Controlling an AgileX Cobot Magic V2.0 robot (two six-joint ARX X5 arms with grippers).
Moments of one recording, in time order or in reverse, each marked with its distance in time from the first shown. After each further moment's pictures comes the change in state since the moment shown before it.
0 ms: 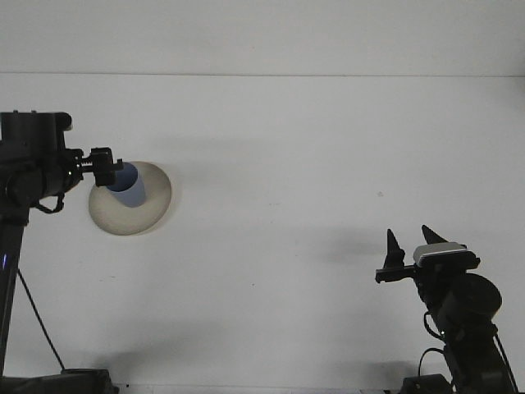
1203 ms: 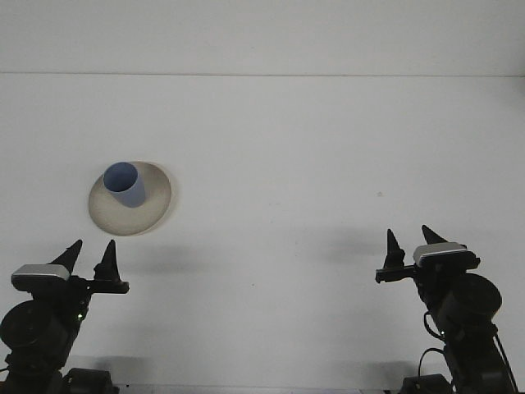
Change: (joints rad) left arm -0.064 -1.068 -1.169 0.719 0.000 -0.018; right arm 0.000 0.000 0.000 0.000 0.000 0.000
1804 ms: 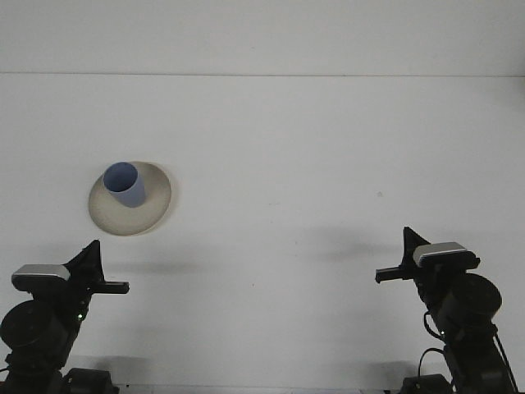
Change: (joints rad) left arm 0.000 0.000 0.000 -0.005 0.000 0.000; right arm 0.000 0.000 0.000 0.000 0.000 0.000
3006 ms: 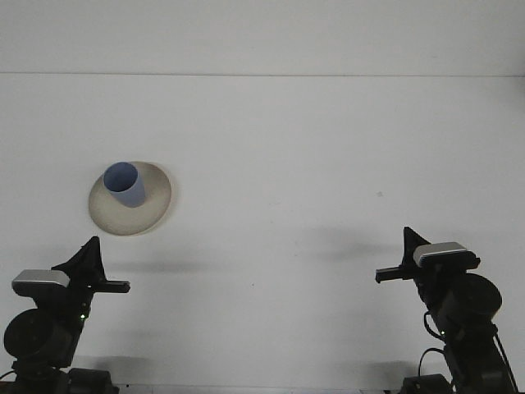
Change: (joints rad) left arm 0.000 -0.066 -0.111 0.172 -0.002 0.003; right arm 0.000 0.000 0.000 0.000 0.000 0.000
